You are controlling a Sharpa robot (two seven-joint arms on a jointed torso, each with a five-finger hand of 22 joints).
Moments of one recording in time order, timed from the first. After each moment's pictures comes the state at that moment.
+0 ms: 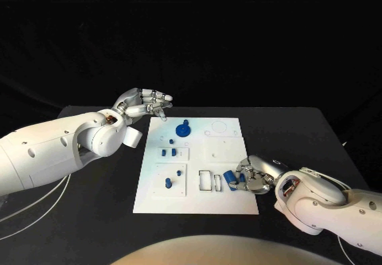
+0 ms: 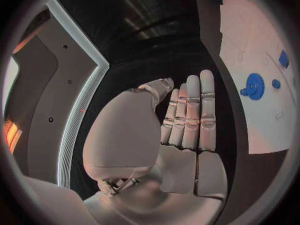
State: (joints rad) left arm 1.15 -0.89 0.01 1.45 -0.22 -0.15 0.32; left_hand 1.46 -0.19 0.48 0.12 0.24 0.87 0.20 0.35 0.16 1.03 0.12 0.38 0.08 1.07 0.04 0.88 0.31 0.18 1.05 0.13 0.74 0.41; right arm 0.99 -1.01 -0.15 1.86 -1.46 -0.42 -0.44; right_hand 1.20 -0.19 0.21 0.29 0.23 0.88 0.11 0.41 0.61 1.26 0.03 1.11 1.03 1.47 -0.03 1.54 1.31 0.11 1.41 0.07 1.12 1.30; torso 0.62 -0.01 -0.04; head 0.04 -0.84
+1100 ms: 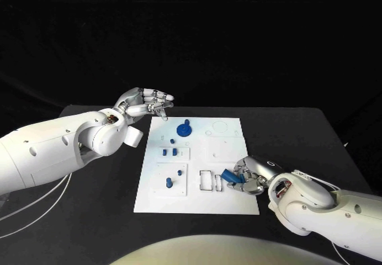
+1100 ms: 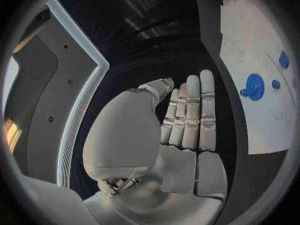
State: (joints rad) left arm 1.15 -0.89 0.01 1.45 -0.22 -0.14 0.32; left_hand 1.46 -0.19 0.49 0.12 0.24 0.87 0.20 0.35 0.16 1.03 0.12 0.38 0.08 1.07 0.04 0.88 0.31 0.18 1.05 0.13 0.74 0.41; right arm 0.95 -0.95 -0.14 1.82 -1.54 -0.46 -0.50; right_hand 1.29 -0.15 0.25 0.28 0.20 0.90 0.11 0.42 0.63 1.34 0.01 1.25 1.21 1.47 -0.05 1.55 1.31 0.11 1.43 0.06 1.14 1.31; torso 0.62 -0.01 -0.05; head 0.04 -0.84
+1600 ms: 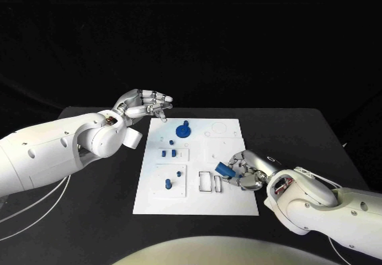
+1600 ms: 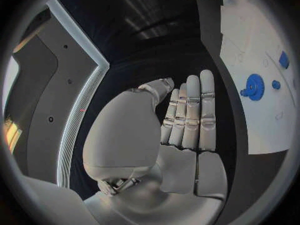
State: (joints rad) left arm 1.15 -0.89 0.01 1.45 -0.22 -0.14 0.32; left_hand 1.46 -0.19 0.49 0.12 0.24 0.87 0.20 0.35 0.16 1.03 0.12 0.38 0.08 1.07 0.04 0.88 0.31 0.18 1.05 0.13 0.74 0.41; right arm 0.99 -0.96 -0.14 1.89 -1.48 -0.54 -0.47; right_hand 1.30 -0.14 0.28 0.29 0.21 0.90 0.11 0.42 0.63 1.35 0.00 1.27 1.23 1.46 -0.05 1.55 1.31 0.11 1.43 0.05 1.14 1.31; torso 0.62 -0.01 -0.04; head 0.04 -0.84
